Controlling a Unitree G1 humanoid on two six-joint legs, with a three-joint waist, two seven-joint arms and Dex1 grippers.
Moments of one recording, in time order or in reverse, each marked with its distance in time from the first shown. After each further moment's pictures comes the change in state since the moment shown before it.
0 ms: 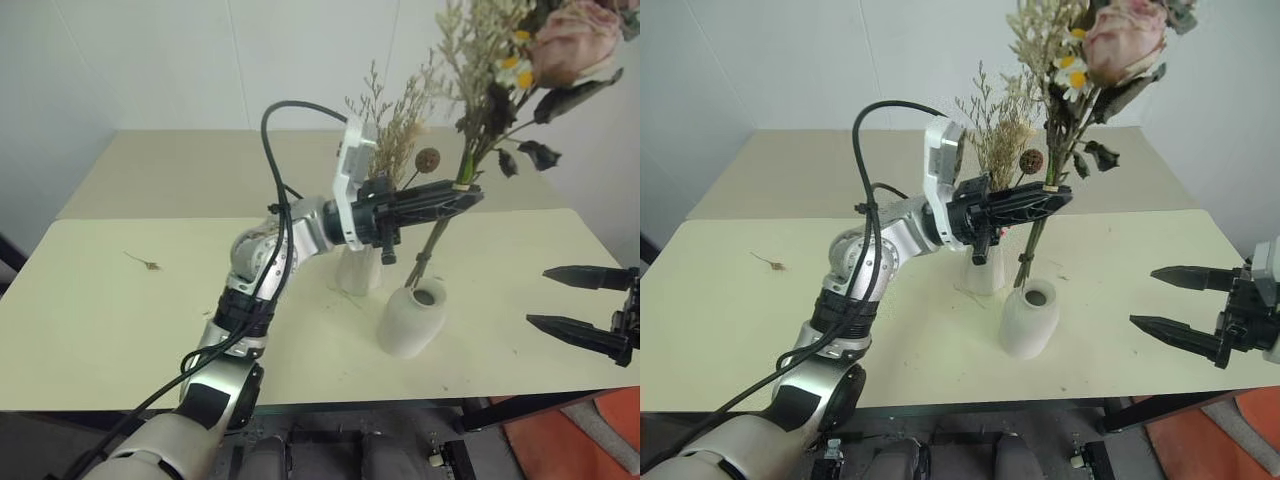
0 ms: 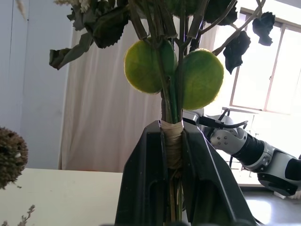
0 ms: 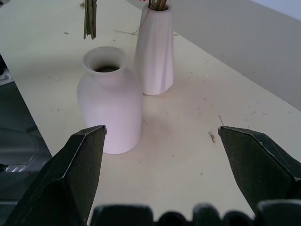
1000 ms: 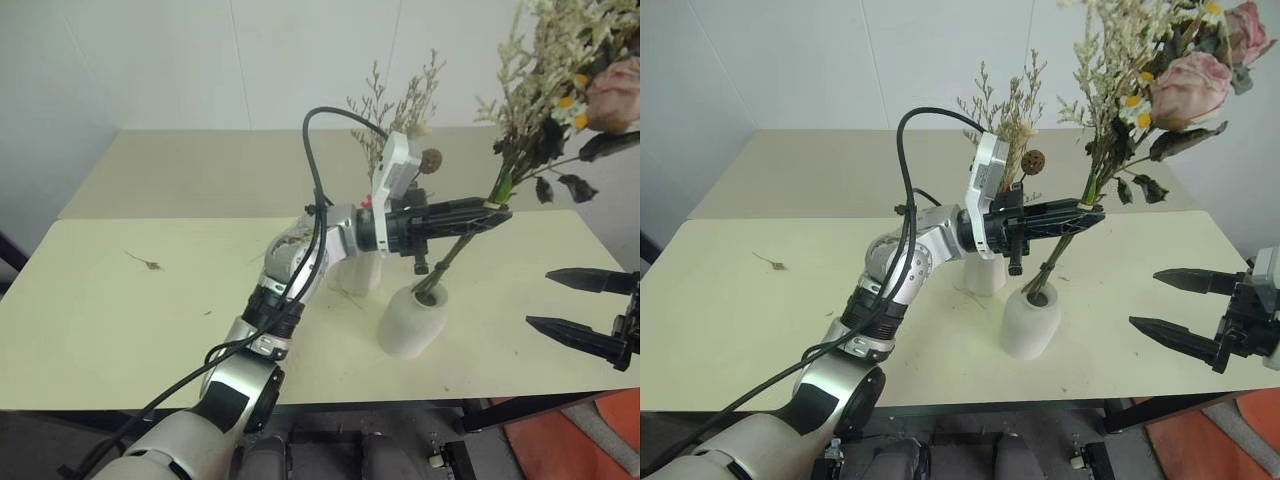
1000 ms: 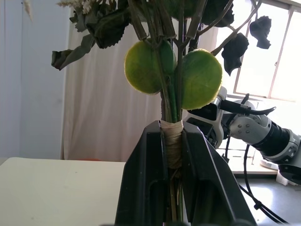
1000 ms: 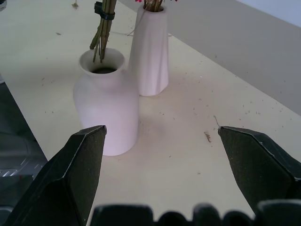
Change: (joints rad) left arm -0.047 -0.083 -0.039 0.116 0.114 -0.068 -0.047; right arm 0.051 0.031 -0.038 -0.055 0.008 0.004 -0.045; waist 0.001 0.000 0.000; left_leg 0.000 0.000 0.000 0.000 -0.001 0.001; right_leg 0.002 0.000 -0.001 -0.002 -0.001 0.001
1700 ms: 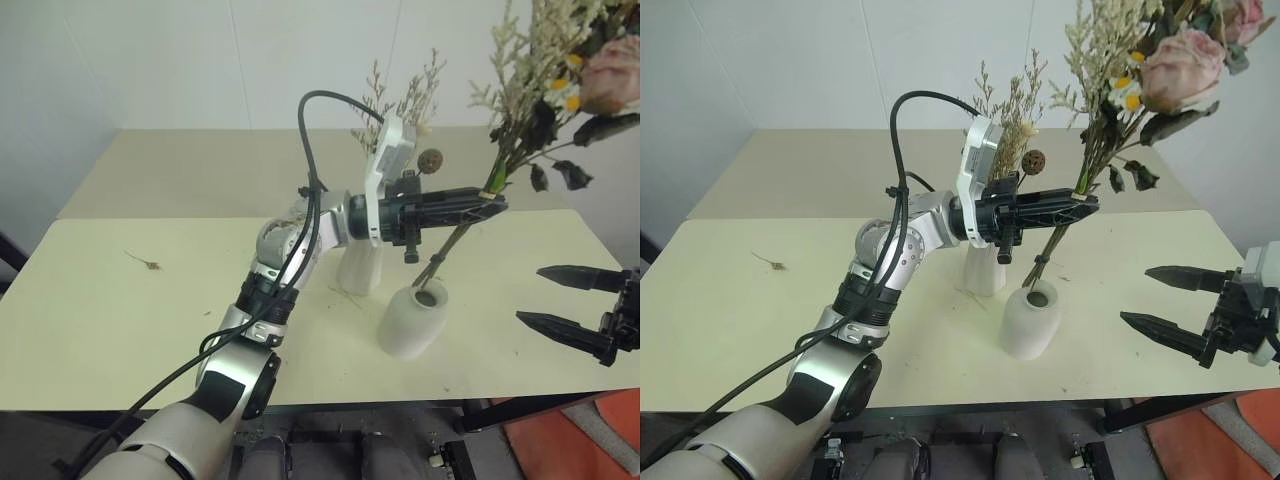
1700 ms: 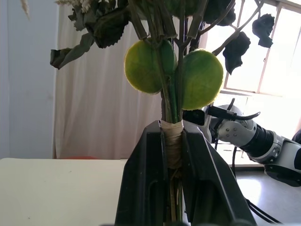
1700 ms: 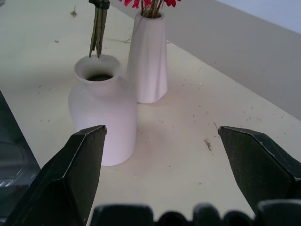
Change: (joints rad) left arm -0.063 0.021 0.050 0.036 -0.010 0.043 -0.047; right arm -0.035 0.028 0.046 0.000 -0.002 -0.015 -0.032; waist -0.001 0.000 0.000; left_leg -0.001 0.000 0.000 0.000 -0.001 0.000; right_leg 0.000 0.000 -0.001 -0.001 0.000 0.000
